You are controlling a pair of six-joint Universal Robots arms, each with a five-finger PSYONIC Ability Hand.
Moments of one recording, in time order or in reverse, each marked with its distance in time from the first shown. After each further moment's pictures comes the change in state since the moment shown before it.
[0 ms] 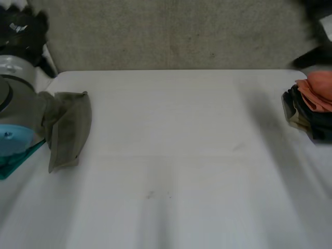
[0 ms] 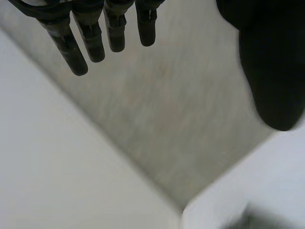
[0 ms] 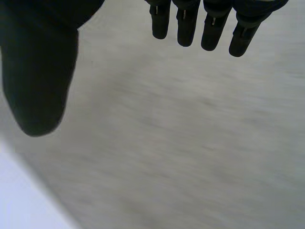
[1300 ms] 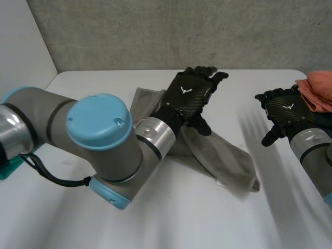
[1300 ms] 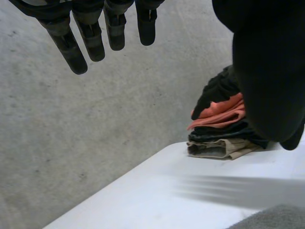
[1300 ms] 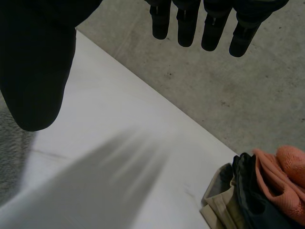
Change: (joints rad) left arm -0.524 -0.316 0.115 0.111 0.351 -0.485; right arm 0.108 0.219 0.063 0.270 0.253 -0.185; left_hand -0.004 -0.016 -0.008 -0.016 -0.001; right_hand 0.000 0.000 0.000 0.000 0.000
